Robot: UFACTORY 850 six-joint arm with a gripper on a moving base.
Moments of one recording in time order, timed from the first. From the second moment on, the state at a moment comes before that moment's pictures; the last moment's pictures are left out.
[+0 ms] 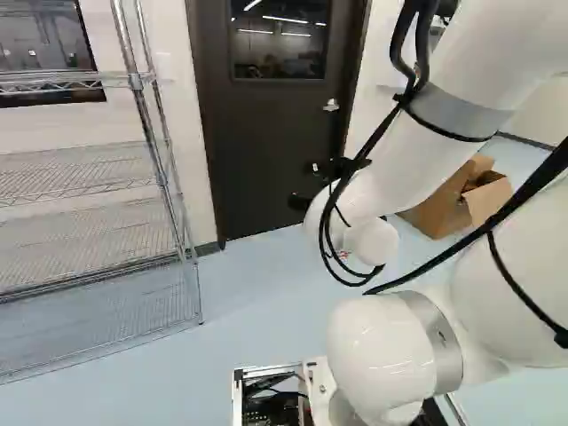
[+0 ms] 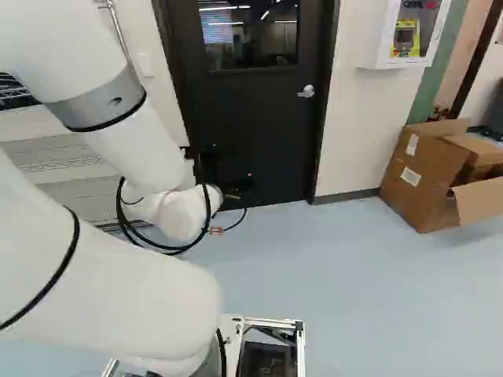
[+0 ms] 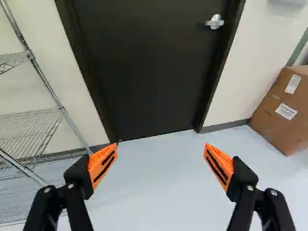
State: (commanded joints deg) arm 0.0 16.0 -5.0 0.0 50.0 0.0
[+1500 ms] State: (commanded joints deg) arm 0.0 16.0 -5.0 0.0 50.0 0.0
